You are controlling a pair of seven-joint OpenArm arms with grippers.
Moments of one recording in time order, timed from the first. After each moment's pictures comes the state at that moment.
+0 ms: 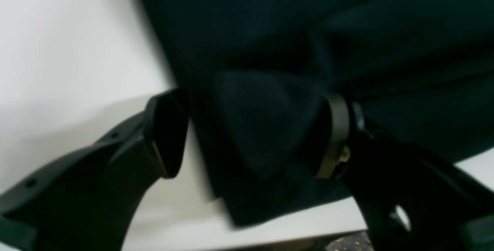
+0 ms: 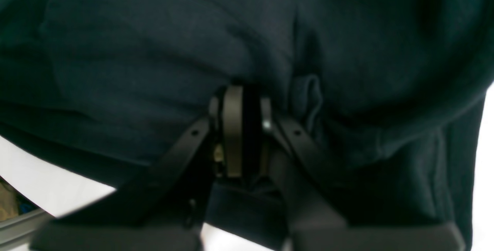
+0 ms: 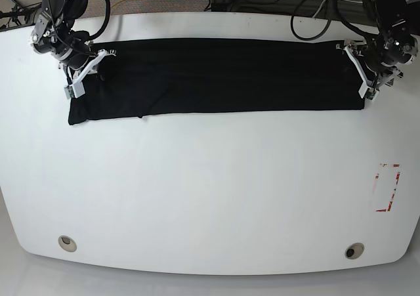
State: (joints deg) left arm 14.5 -15.2 -30.8 100.0 -12.9 -43.4 61.9; right arm -14.3 11.4 34.4 89.1 35.1 42.1 -60.5
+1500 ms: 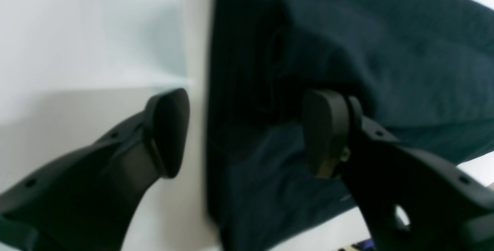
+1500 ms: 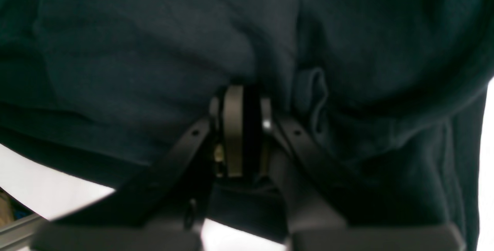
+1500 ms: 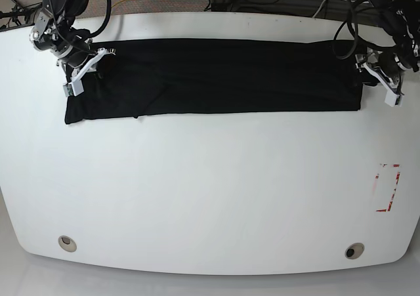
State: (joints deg) left arm 7.7 -18.1 -41.5 81.2 -43.5 -42.8 71.4; right arm -15.3 10.4 34.8 90.8 33.4 41.5 -60.1
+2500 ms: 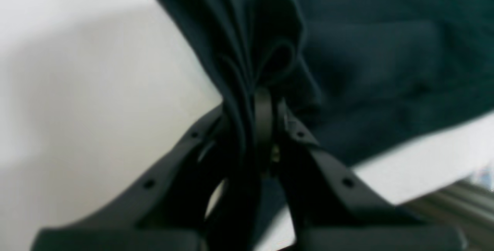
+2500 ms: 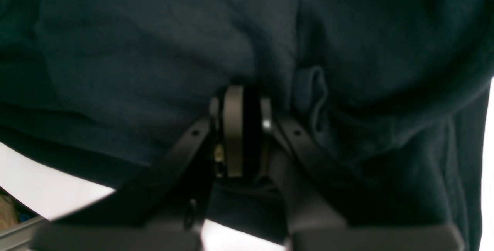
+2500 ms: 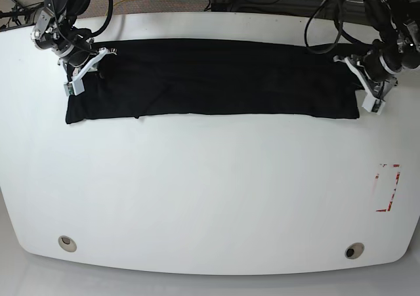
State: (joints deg) left arm 12.3 -14.1 -31.2 105.3 -39.1 -42.8 73.5; right arm -15.4 9.5 35.0 90.9 33.4 41.4 -60.0
